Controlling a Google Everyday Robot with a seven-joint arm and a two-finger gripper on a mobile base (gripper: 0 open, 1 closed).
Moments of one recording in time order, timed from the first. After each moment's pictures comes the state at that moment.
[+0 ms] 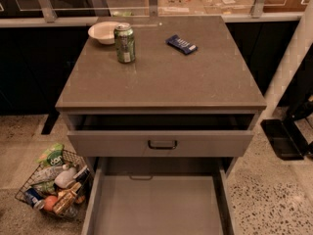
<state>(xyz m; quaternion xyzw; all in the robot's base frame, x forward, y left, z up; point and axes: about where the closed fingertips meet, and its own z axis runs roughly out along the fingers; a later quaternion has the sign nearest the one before) 0.177 -0.195 0.417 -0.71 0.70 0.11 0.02</state>
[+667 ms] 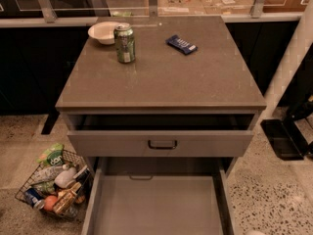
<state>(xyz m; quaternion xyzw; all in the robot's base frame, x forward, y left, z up) 0.197 -0.168 0.376 -0.71 0.69 0.12 0.05</state>
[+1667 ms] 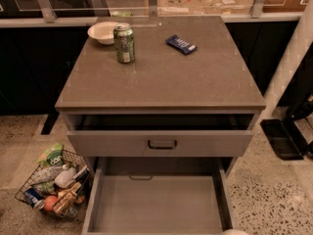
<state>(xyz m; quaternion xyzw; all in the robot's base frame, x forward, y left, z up) 0.258 -0.134 0.343 -0.72 0.68 0.06 0.13</state>
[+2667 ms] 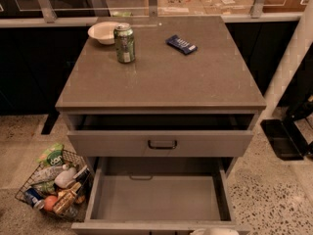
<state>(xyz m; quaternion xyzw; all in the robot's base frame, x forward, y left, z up) 0.321 -0.127 0.361 -0.73 0.66 -0.06 0.17</state>
